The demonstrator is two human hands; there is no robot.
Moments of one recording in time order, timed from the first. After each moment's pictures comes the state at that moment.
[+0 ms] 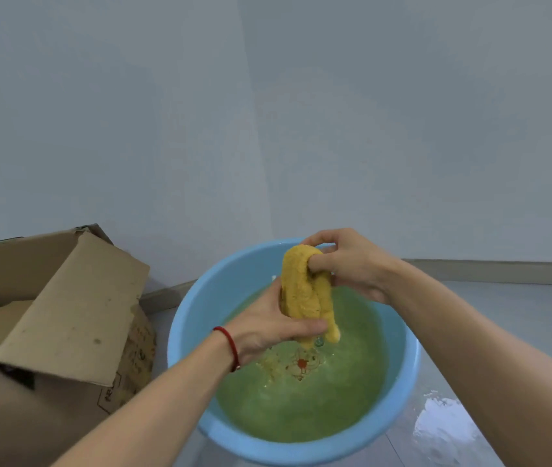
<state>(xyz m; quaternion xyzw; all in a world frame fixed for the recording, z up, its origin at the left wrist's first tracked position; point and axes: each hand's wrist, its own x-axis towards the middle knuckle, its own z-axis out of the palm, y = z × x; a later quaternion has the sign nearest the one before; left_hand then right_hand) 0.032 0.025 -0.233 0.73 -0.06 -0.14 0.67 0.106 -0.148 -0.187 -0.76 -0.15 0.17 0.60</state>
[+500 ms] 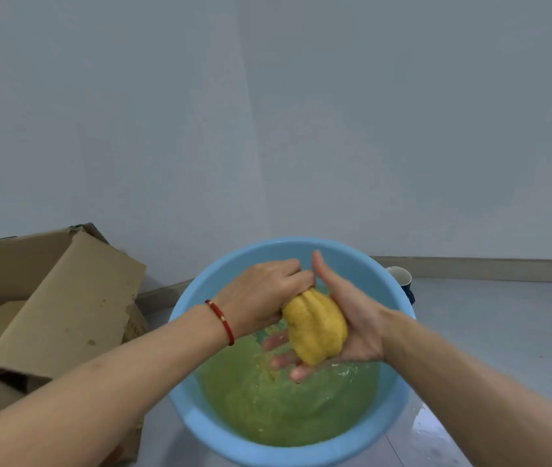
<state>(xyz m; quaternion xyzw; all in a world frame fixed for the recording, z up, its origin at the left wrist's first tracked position) 0.071 0.045 -0.221 0.89 -0.40 0.22 0.05 0.079 -0.150 -0.241 -0.43 -0.08 0.57 0.70</state>
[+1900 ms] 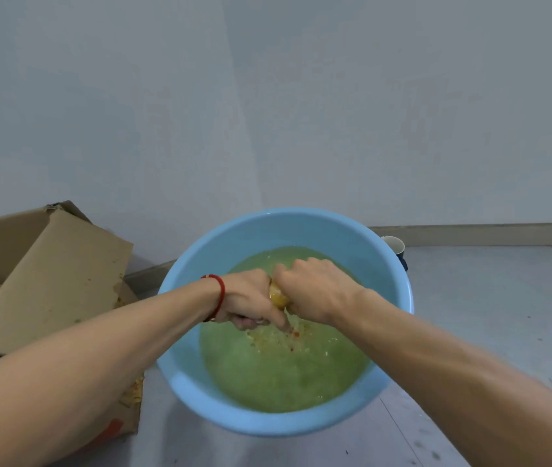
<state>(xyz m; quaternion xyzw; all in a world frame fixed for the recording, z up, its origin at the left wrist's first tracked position) 0.067 0.040 -0.240 0.89 0.00 -0.35 0.30 0.066 -0.113 -0.232 -0.93 -0.35 0.00 0.01</state>
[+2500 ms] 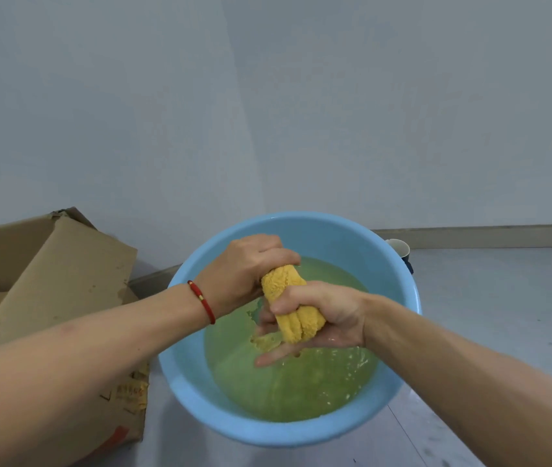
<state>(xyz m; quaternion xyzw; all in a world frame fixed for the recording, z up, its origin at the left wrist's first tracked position) 0.077 0.064 -0.228 0.87 -0.42 0.24 0.14 0.057 -0.122 -0.250 -0.45 -0.15 0.52 0.71</state>
